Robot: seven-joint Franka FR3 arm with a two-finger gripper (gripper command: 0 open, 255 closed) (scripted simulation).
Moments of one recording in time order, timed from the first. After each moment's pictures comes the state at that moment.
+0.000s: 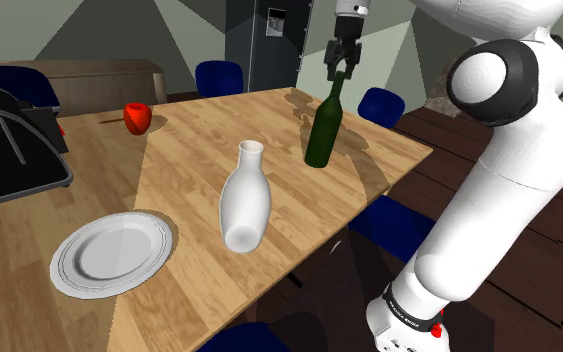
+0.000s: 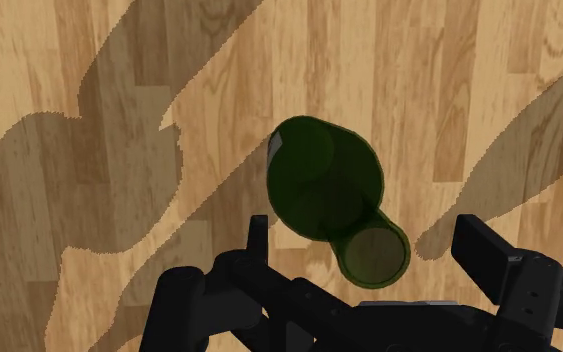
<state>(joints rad) -0.10 0.04 -0.32 -1.34 -0.01 1.25 -0.32</state>
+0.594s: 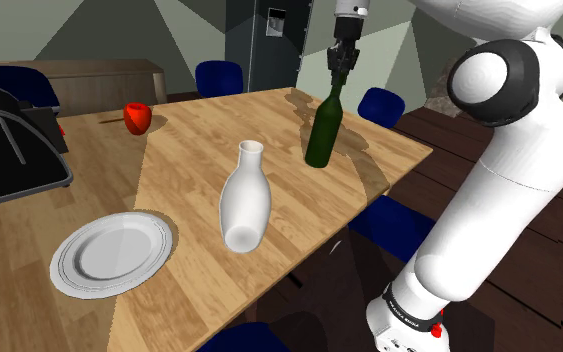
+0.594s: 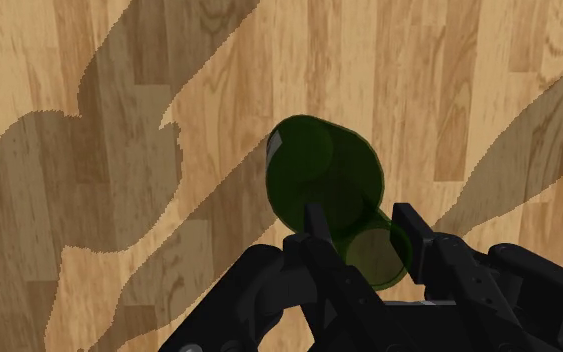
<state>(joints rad) -0.10 0.04 -0.32 -1.35 -0.02 1.26 -0.32</state>
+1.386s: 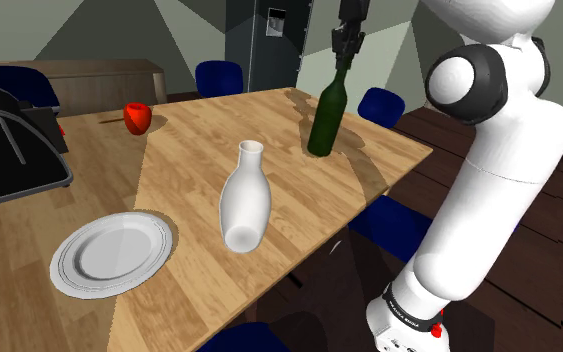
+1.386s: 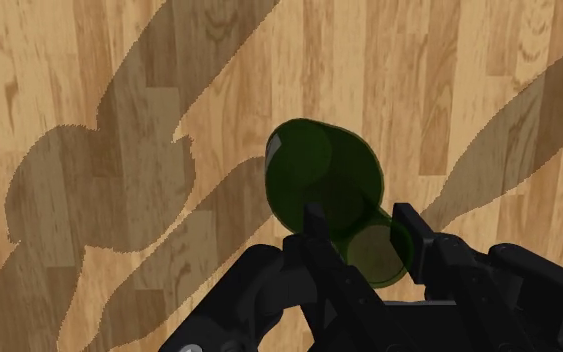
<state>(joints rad) -0.12 0.14 -0.33 -1.09 0.01 1.09 -0.35</state>
